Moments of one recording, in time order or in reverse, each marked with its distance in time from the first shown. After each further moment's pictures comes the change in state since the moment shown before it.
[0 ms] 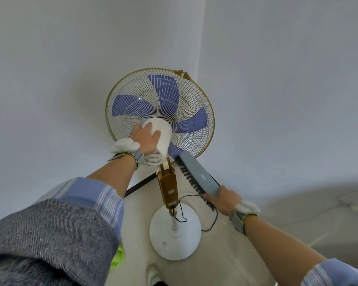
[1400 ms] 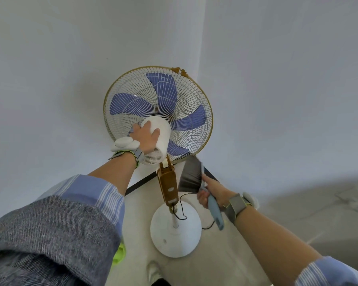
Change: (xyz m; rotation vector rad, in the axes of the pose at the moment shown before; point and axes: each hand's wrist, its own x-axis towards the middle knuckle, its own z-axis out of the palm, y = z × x) left_hand -0.008 -0.006 0.004 0.017 0.030 -0.021; right_hand 0.009 -0.030 0.006 1.388 -0.790 0.385
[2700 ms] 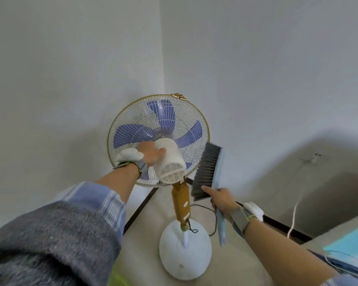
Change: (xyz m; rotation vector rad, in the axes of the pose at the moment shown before) left_hand 0.029 -0.034 -0.081 0.141 -0.213 0.478; right_hand -0.003 0.069 0.117 -0.201 0.825 -0.711
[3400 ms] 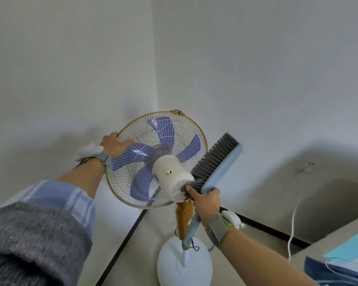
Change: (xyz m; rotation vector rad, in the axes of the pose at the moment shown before) left_hand 0.090 -0.088 -0.076 -0.372 0.117 -0.140; right_hand 0.021 -0.057 0.084 0.279 0.336 -0.013
